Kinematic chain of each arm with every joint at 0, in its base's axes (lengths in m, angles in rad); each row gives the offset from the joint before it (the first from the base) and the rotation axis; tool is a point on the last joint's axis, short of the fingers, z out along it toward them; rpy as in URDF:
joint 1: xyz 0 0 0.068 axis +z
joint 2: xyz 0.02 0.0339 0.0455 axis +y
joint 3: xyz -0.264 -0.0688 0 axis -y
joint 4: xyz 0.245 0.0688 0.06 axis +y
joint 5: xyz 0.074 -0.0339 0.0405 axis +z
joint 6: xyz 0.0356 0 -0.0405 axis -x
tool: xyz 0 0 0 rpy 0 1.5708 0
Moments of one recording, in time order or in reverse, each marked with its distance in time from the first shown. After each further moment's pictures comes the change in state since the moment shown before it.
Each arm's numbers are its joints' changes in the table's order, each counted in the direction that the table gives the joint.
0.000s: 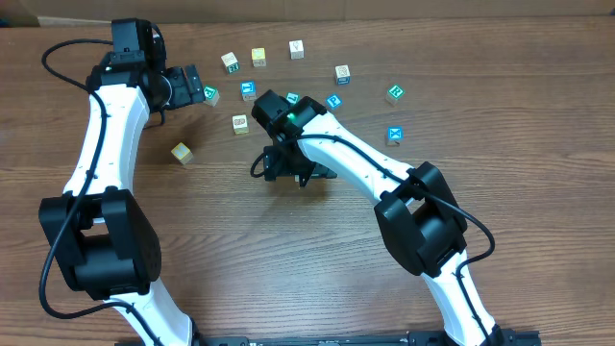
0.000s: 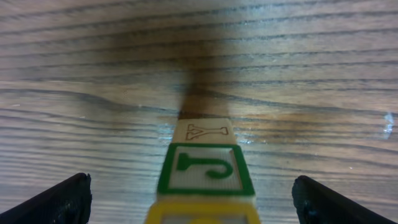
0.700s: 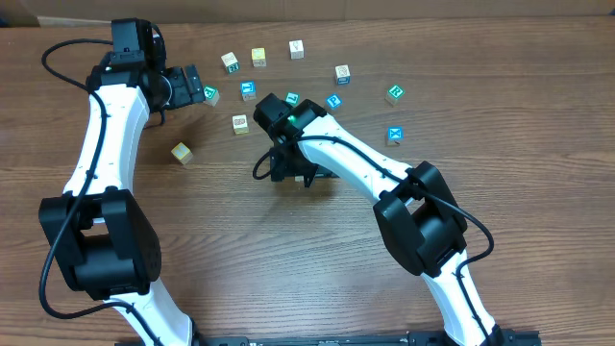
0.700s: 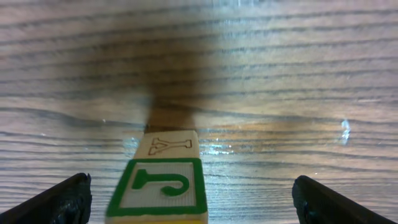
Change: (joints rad) left arm 0.000 0.000 0.000 0.000 0.000 0.000; right arm 0.000 0.000 -0.010 0.011 -0.091 -0.002
